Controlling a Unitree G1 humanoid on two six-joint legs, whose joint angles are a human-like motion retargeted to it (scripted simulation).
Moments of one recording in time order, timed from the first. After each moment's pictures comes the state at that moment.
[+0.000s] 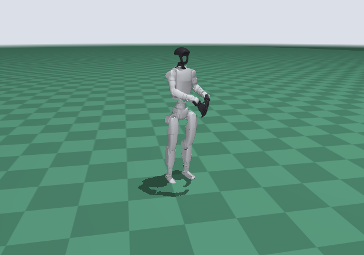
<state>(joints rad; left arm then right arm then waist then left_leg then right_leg) 0.10 0.55 -0.39 -0.01 -0.02 0.14 -0.63 -0.50 -0.26 0.68 0.49 -0.32 0.22 0.72 0.13 -0.05 -0.09 0.00 -0.06 -0.06 -0.09 -0.22 0.02 0.00 -0.04 -0.25 0.05 -0.15 0.09</state>
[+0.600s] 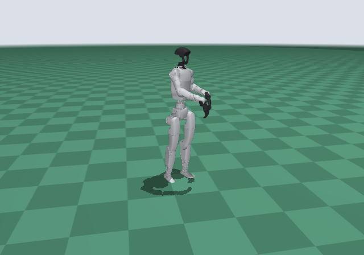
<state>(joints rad) 0.05 0.62 -0.35 -0.06 0.19 0.15 -0.66 -0.54 -0.26 0.70 0.58 -0.36 0.23 0.81 0.18 -0.06 -0.05 0.02 -0.06 -0.16 -0.08 -0.22 -0.03 0.06 -0.03 -0.35 0.07 -0.17 0.05</state>
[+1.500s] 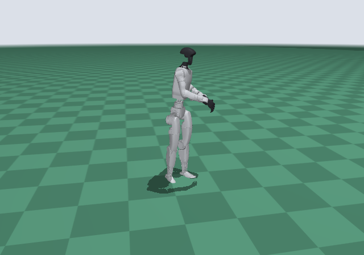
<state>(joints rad) 0.00 0.61 -0.31 0.14 0.30 0.02 -0.29 -0.48 -0.24 0.60 0.37 -0.08 0.11 0.48 0.19 -0.07 0.05 -0.11 -0.05 -0.18 -0.08 -0.16 -0.16 -0.02 -0.04 -0.60 0.11 -0.16 0.05</state>
